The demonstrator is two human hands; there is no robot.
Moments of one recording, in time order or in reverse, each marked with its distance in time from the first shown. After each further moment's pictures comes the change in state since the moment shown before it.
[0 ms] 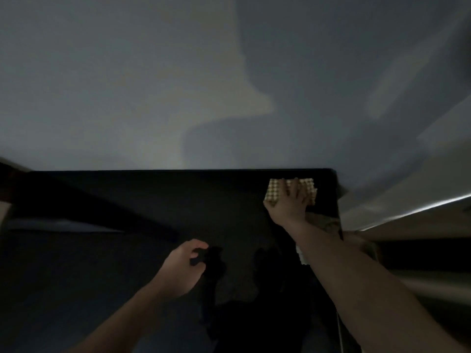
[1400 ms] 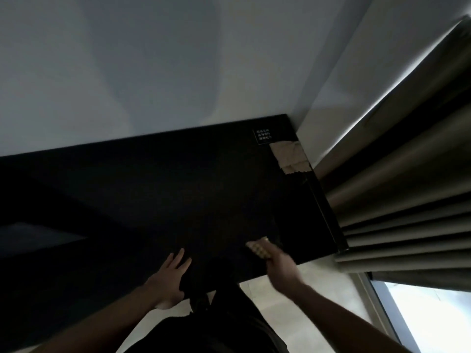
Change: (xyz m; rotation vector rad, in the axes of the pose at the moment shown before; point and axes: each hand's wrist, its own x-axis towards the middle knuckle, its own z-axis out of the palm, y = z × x) left_hand -0.120 -0.243 -0.011 0.787 -0.481 0.300; right_hand -0.439 -0.048 0.149 0.454 0.015 0.104
